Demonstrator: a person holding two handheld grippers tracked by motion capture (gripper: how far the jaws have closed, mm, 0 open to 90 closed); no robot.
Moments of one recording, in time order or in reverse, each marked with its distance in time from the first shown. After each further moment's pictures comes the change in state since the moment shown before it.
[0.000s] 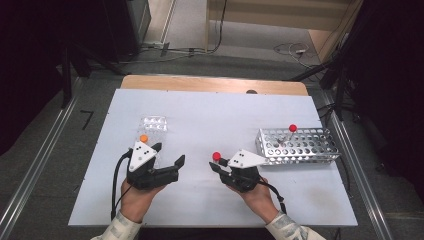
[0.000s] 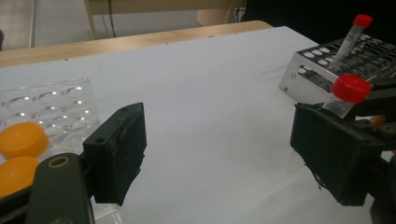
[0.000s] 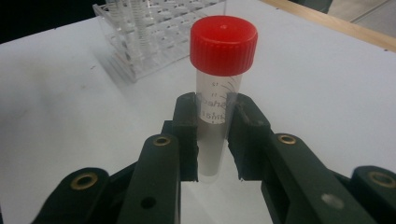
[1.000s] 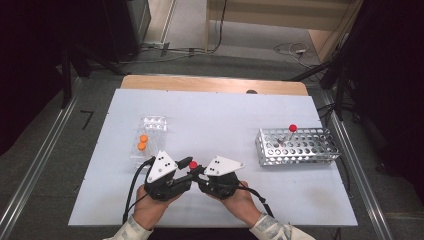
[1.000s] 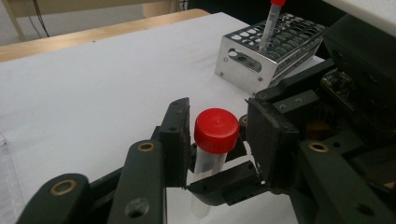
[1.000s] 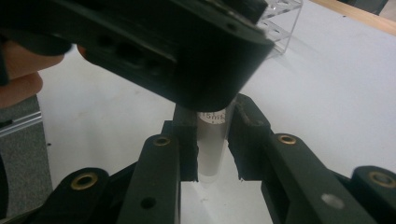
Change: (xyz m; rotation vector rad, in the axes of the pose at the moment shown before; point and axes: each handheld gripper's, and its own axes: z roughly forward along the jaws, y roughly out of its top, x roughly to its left) left arm -0.031 -0.007 0.008 0.026 -0.194 0.084; right arm 0.039 0.012 0.026 0.008 0.118 -0.062
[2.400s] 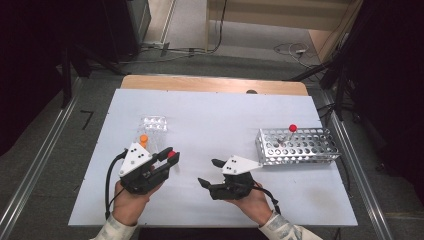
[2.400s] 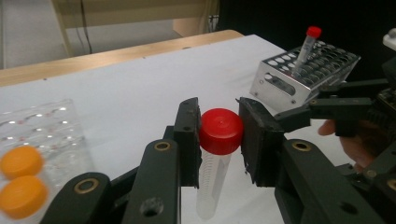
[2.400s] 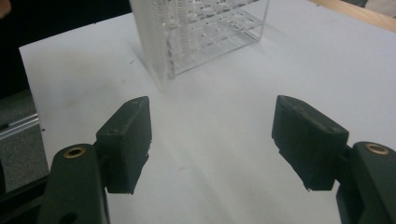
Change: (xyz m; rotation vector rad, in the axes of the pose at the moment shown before) left arm 0.033 0.017 -0.046 -0.063 0.117 -0.057; right arm -0.020 -0.014 -0.032 0.005 -0.038 0.052
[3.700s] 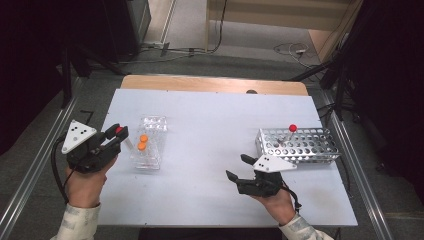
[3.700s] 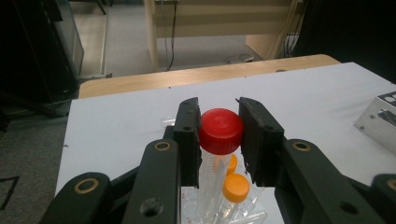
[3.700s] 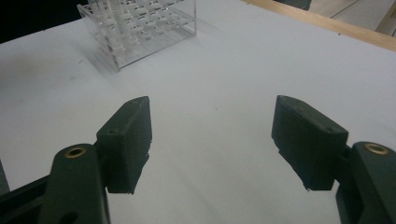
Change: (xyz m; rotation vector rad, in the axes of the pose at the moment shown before) left arm 0.080 0.020 -0.037 -0.047 0.288 -0.071; right arm -0.035 -0.021 -0.046 -0.032 -0.127 0.066
